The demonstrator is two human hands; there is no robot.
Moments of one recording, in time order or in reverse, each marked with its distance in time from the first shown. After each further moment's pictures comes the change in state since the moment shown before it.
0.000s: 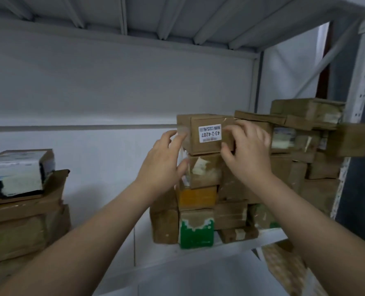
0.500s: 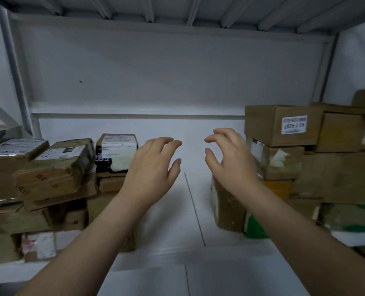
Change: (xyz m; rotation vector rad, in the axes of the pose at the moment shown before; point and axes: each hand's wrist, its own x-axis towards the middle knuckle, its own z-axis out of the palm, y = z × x) left_hand -0.101 -0.123 -0.113 0.279 0.070 -0.036; right_hand -0.035 -0.183 0.059 0.388 -0.142 -0.136
